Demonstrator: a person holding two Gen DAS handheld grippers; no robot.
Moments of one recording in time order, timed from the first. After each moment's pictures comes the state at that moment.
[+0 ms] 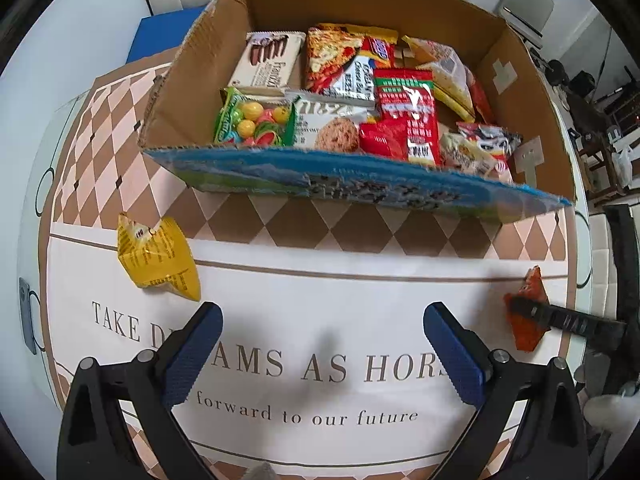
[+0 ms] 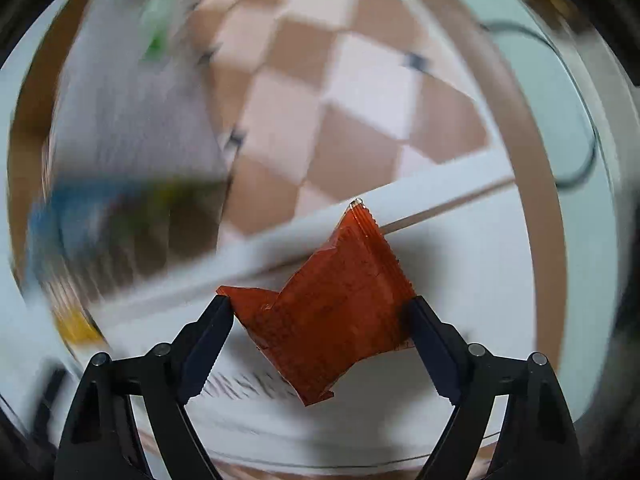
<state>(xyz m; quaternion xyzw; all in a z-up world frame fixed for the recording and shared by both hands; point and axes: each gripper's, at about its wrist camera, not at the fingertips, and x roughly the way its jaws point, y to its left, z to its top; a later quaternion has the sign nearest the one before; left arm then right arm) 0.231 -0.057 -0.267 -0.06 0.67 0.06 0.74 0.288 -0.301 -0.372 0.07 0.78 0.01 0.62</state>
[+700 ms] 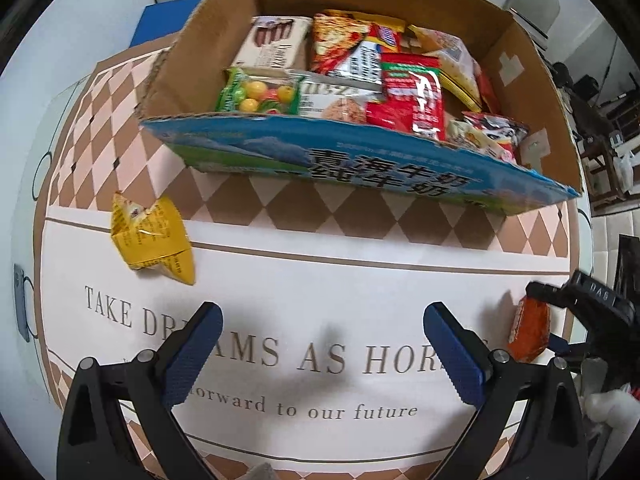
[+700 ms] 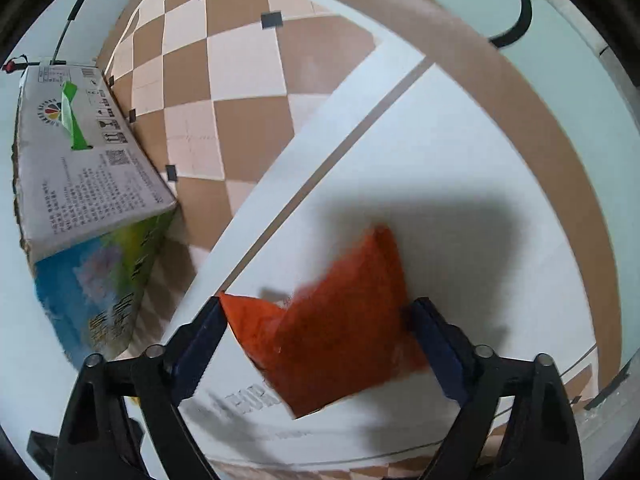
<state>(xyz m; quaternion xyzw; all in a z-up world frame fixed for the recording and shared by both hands) 0.222 -0.047 -0.275 -0.08 0.67 0.07 0.74 0.251 -0.356 -0.389 0.32 0.74 -0.12 0.59</state>
